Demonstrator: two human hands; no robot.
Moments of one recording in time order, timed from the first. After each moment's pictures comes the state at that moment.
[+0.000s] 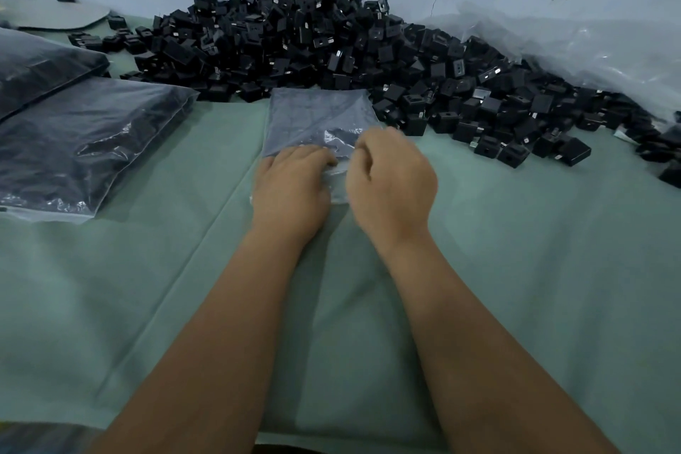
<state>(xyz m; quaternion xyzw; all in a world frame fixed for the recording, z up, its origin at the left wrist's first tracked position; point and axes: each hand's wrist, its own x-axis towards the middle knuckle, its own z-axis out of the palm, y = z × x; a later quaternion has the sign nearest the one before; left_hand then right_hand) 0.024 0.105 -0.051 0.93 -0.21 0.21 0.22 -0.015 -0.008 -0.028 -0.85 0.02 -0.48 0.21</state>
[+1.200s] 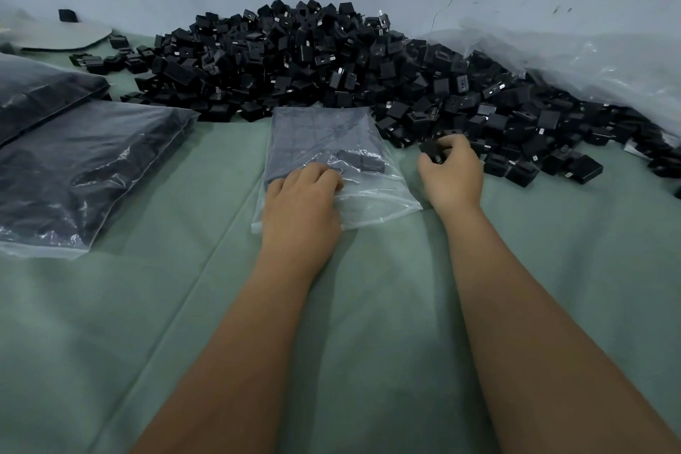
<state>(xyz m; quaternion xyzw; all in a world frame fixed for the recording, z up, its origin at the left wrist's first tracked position) 0.028 0.098 -0.050 0.94 -0.20 0.20 0.20 0.055 -0.115 -0.050 -0.84 0.23 -0.32 0.38</state>
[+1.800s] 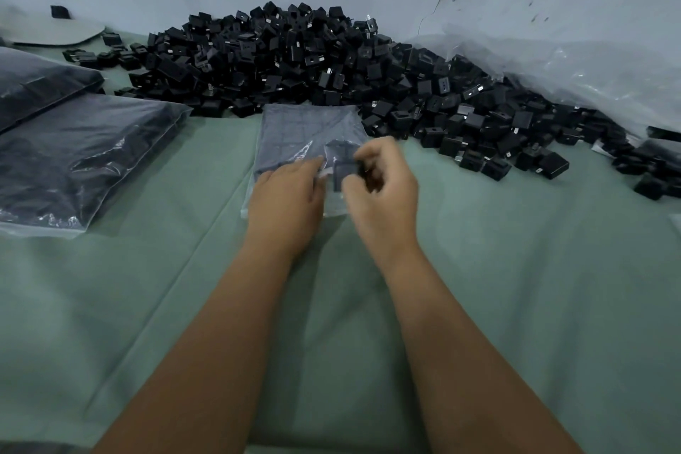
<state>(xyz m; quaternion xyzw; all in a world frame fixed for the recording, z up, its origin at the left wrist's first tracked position) 0.020 0.099 -0.043 0.92 -0.20 0.19 0.27 -0.025 -0.013 -0.032 -0.75 -0.02 -0.36 0.55</state>
